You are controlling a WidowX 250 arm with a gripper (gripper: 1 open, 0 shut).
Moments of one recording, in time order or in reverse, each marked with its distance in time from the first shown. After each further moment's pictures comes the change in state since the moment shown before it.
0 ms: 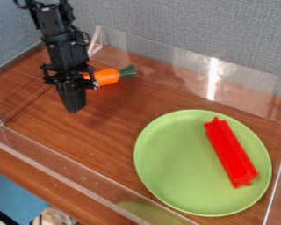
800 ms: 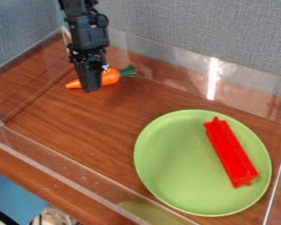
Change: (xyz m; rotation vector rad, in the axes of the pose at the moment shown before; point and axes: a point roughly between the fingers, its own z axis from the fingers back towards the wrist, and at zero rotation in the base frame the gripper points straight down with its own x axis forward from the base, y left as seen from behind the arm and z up) arm 0.045 0.000 0.009 0.016 0.059 -0.336
